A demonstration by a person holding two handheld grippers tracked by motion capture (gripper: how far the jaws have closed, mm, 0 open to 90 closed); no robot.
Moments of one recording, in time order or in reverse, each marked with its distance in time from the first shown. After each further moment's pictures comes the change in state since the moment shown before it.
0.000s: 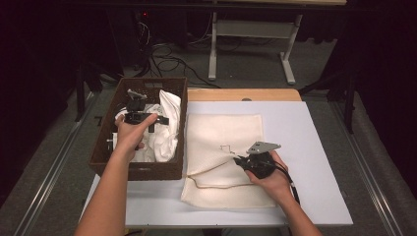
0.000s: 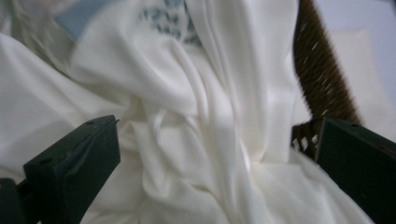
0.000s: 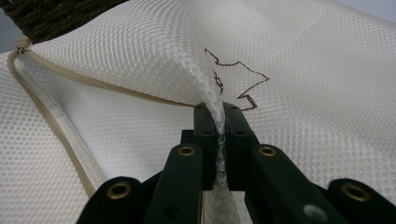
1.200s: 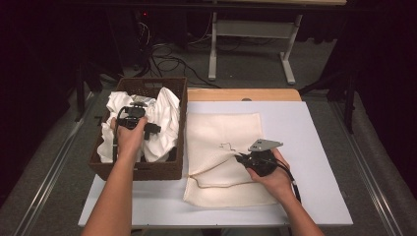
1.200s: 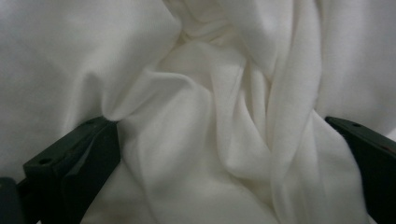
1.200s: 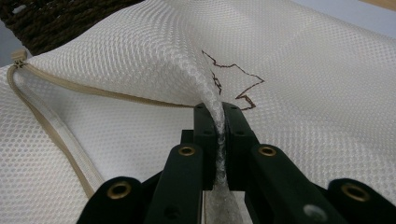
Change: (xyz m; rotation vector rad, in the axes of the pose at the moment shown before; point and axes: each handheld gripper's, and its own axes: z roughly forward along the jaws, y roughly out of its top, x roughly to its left) left arm 0.020 -0.012 0.023 -0.012 0.499 0.038; right arm -0.004 0.005 -0.005 -0.023 -0.011 -0.007
